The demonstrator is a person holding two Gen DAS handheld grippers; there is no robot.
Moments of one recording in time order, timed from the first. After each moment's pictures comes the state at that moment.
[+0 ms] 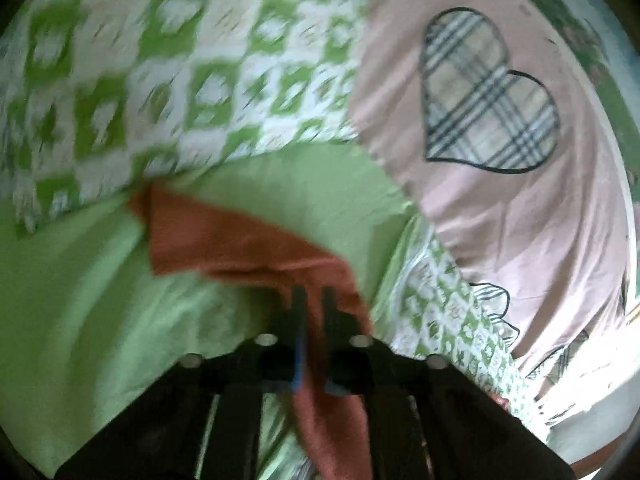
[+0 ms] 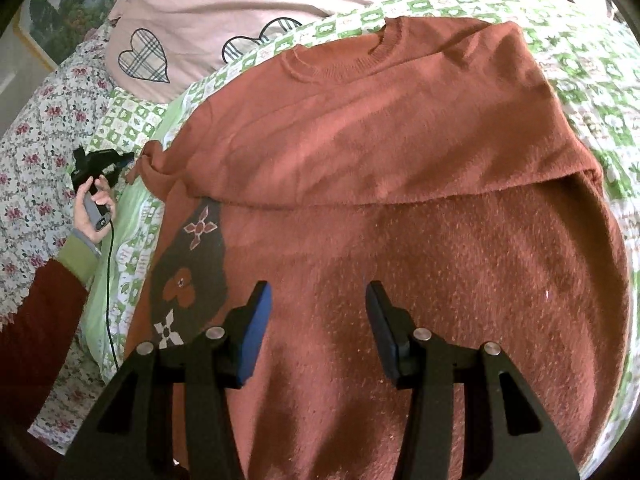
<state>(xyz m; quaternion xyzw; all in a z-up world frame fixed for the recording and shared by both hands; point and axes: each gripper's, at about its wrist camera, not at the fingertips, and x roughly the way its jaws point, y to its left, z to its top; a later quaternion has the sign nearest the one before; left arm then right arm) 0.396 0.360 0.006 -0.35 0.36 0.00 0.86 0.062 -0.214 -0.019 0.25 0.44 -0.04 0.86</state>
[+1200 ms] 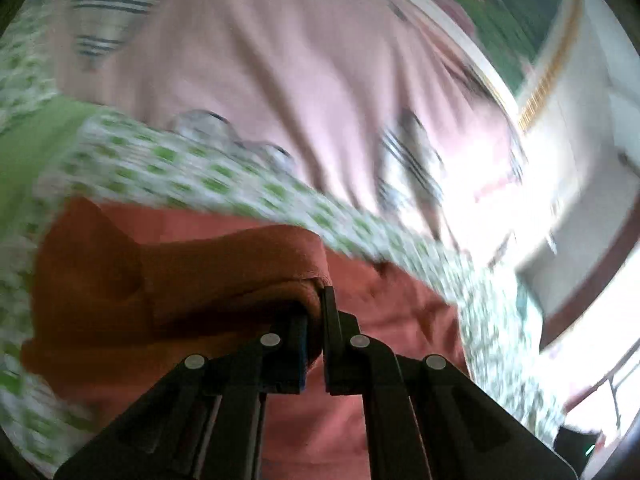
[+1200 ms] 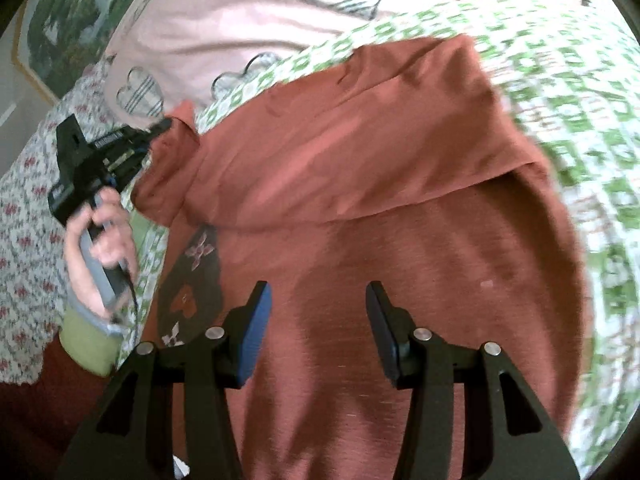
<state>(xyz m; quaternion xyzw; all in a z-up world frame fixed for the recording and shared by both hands) 0.280 -0.007 0.051 -0.16 0.34 -0.27 0.88 0.020 -0.241 -0.004 0.28 0.39 -0.08 0.87</state>
